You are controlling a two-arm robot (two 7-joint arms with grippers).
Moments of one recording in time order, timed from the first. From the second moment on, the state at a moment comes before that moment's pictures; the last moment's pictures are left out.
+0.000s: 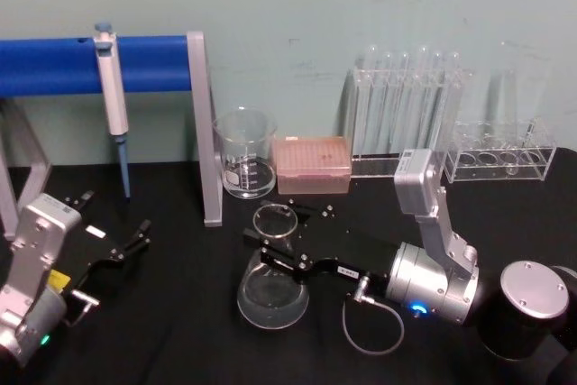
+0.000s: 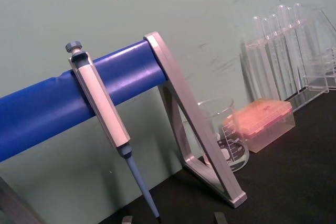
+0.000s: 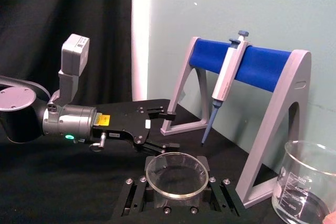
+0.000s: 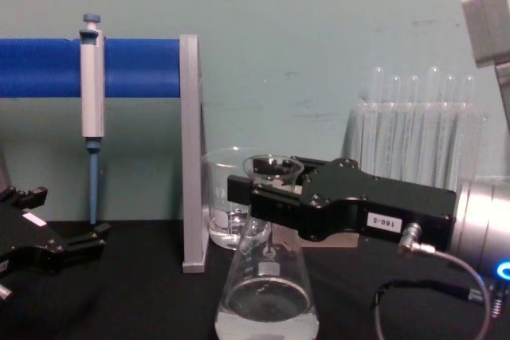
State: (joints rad) left arm -0.20 0.60 0.45 -1.41 -0.25 -0.12 0.03; right arm 0.41 0.36 -0.56 -1.34 0.47 -0.14 0.71
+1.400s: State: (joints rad) left arm -0.20 0.60 0.45 -1.41 -0.25 -0.12 0.03; right arm 0.31 0.31 -0.35 -1.36 0.37 -0.09 0.28
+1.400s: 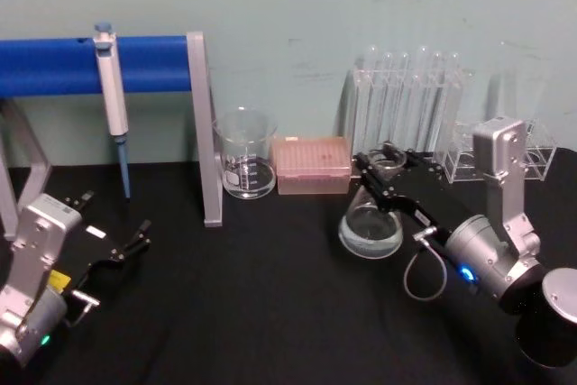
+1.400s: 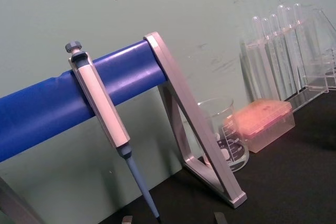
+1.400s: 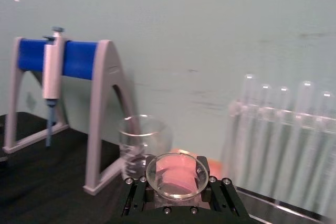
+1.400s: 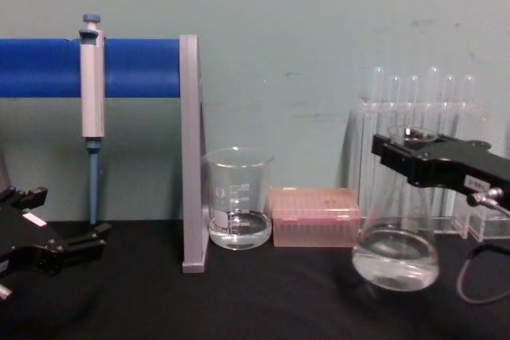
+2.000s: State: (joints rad) left arm -0.20 0.60 0.45 -1.41 -0.25 -0.12 0.03; right arm 0.30 0.28 -0.30 -1.37 0.33 -0.07 0.29
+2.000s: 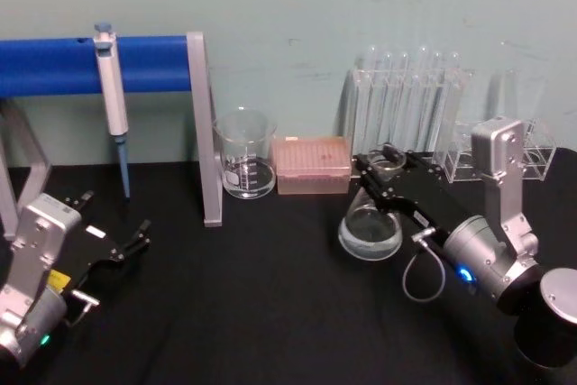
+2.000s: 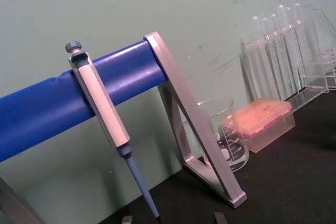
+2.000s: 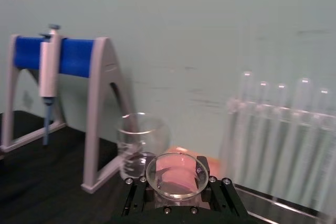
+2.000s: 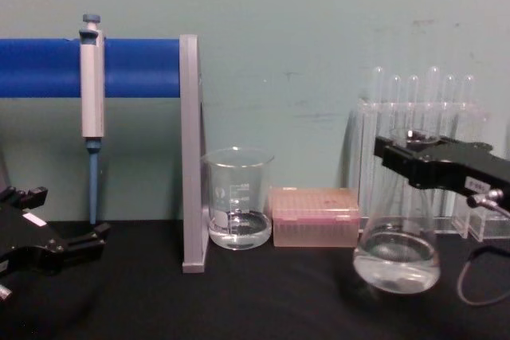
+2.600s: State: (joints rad) left arm -0.20 0.60 0.45 -1.41 -0.25 -0.12 0.03; right arm 0.31 0.29 -0.39 -1.38 0.34 -0.08 0.48
